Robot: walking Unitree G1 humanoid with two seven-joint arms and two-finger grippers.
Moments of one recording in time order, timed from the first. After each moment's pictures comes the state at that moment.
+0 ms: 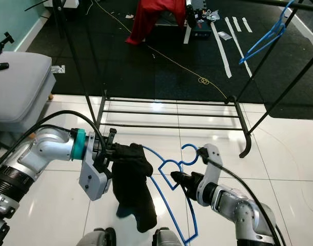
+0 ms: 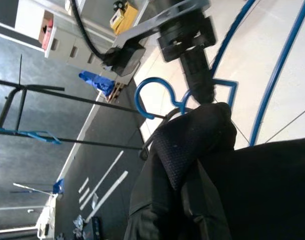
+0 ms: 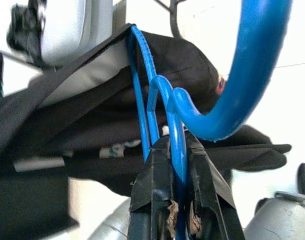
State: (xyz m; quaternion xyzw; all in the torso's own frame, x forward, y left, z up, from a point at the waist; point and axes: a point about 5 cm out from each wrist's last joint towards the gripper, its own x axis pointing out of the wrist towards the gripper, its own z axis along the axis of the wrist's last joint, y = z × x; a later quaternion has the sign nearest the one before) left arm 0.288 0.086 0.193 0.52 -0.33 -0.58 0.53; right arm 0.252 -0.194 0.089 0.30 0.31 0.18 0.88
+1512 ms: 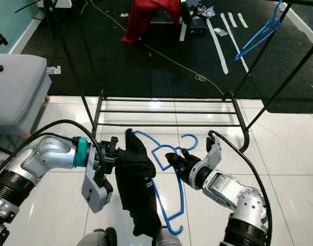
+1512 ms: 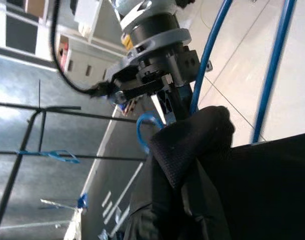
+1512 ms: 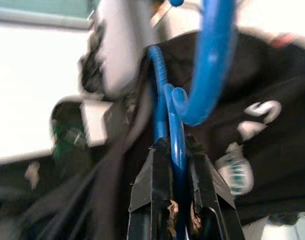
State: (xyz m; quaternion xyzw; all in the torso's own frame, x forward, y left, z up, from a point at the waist) left arm 0.278 0.078 0.187 0.53 -0.39 -0.56 0.50; right arm 0.264 -0.166 0.122 0.47 0.31 0.20 0.80
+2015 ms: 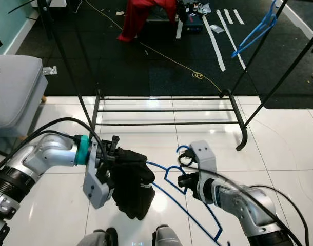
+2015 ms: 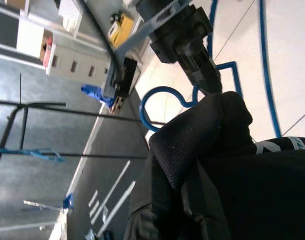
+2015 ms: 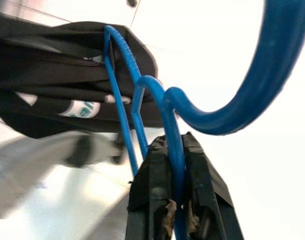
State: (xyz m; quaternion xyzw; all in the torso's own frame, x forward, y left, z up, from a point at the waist) left arm 0.290 0.080 0.184 0.54 -0.35 -0.57 0.52; right arm 0.256 -0.194 0.101 -0.08 0.33 0.22 0.91
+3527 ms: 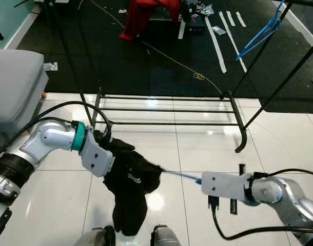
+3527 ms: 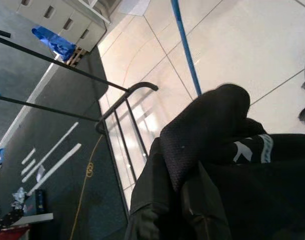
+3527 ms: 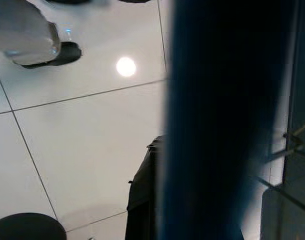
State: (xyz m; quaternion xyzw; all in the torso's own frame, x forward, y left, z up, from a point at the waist) left arm 0.323 0.097 0.185 0.53 -0.21 -0.60 0.56; right arm 0.242 -0.272 0.118 -0.52 0.26 0.39 0.71
